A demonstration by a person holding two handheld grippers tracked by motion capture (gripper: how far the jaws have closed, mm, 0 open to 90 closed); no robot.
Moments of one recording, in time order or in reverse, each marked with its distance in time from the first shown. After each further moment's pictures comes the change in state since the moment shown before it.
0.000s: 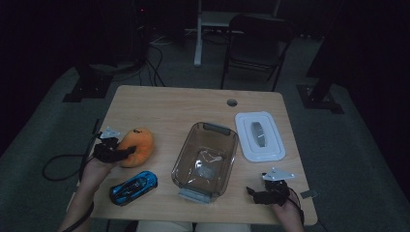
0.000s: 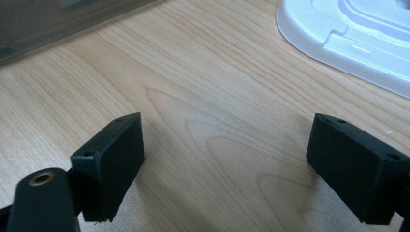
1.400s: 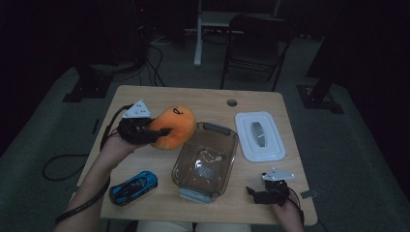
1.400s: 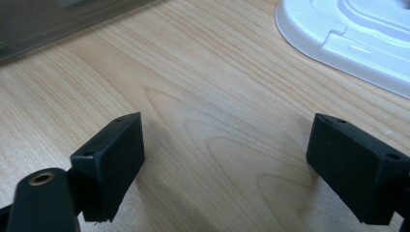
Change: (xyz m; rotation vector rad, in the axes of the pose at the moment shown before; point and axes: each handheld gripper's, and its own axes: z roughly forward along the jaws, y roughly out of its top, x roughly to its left) left arm -0.107 0.119 -0.047 -0.151 -0.267 0.375; right arm 0.000 0.000 0.000 -0.001 -0.002 0.000
